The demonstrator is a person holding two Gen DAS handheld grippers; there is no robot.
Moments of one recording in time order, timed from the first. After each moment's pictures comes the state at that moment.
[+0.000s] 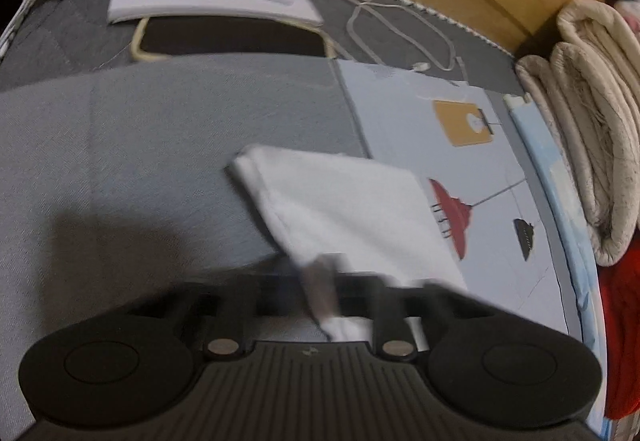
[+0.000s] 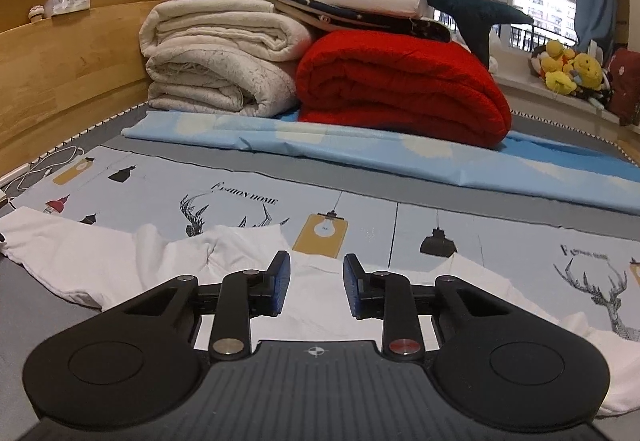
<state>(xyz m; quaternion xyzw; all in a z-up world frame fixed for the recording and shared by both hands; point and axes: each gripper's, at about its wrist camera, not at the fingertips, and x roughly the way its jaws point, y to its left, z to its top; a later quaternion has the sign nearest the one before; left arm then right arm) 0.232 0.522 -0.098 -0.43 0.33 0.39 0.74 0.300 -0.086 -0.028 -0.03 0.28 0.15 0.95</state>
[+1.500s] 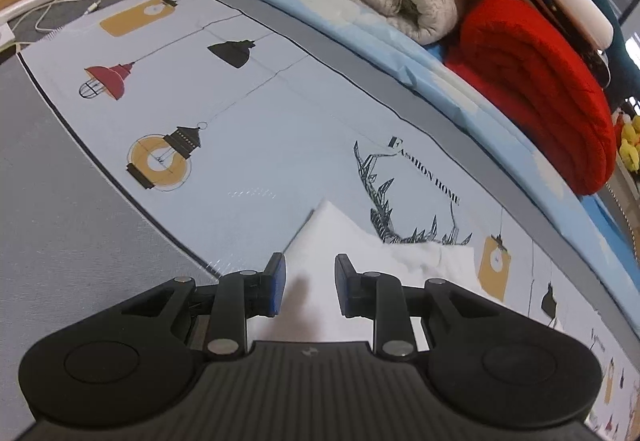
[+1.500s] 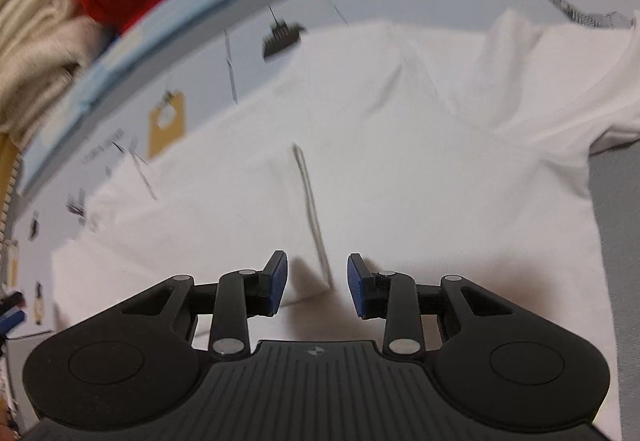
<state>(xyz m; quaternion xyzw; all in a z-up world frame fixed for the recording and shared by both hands) 0.357 0.260 -0.052 -0.27 0.42 0.18 0.84 0.353 -0.175 -0.129 0.23 0.53 -0.02 0.81</state>
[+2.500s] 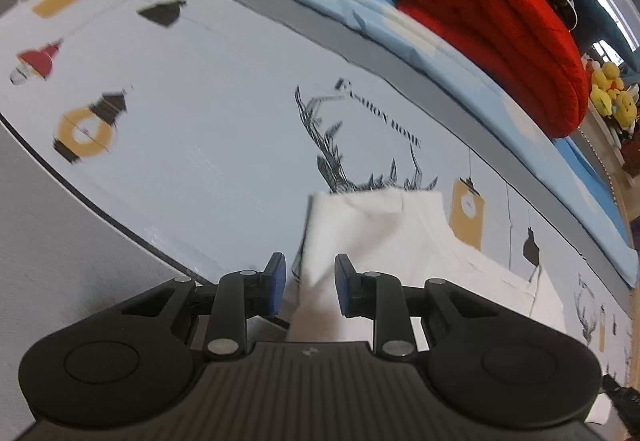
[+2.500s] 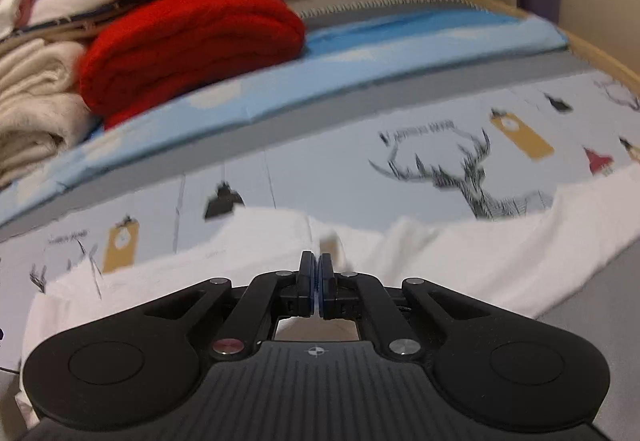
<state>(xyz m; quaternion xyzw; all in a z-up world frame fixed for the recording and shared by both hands) 0.377 0.229 -0.078 -0.26 0.47 0.10 0.84 0.351 -0.259 -0.055 0.14 0.39 -0.07 0.91</state>
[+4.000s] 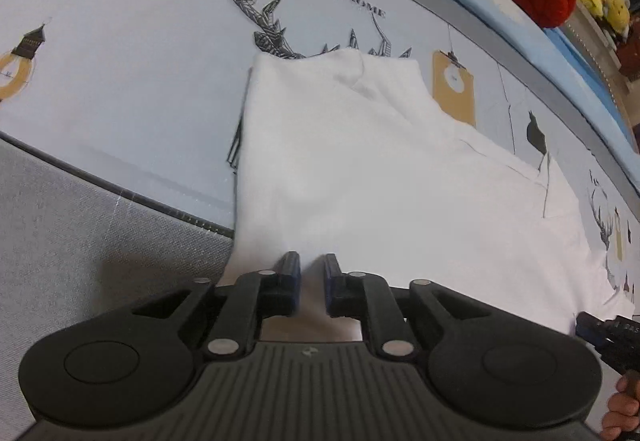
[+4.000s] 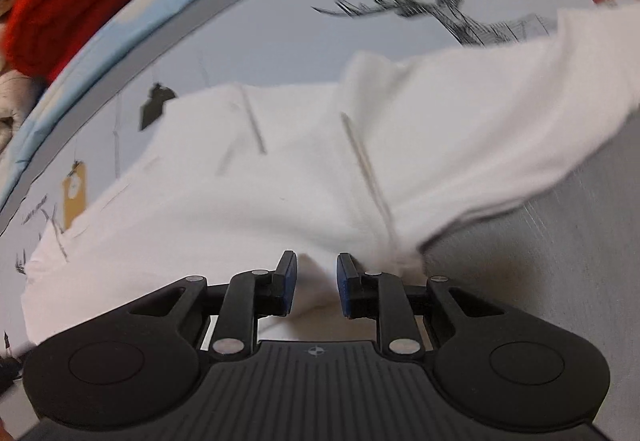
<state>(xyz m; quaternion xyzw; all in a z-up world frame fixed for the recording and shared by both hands) 0.387 0.178 -0.117 -0.20 0.56 0.04 0.80 0.362 -0.283 -0.128 0.25 0.54 -0.09 0.80</state>
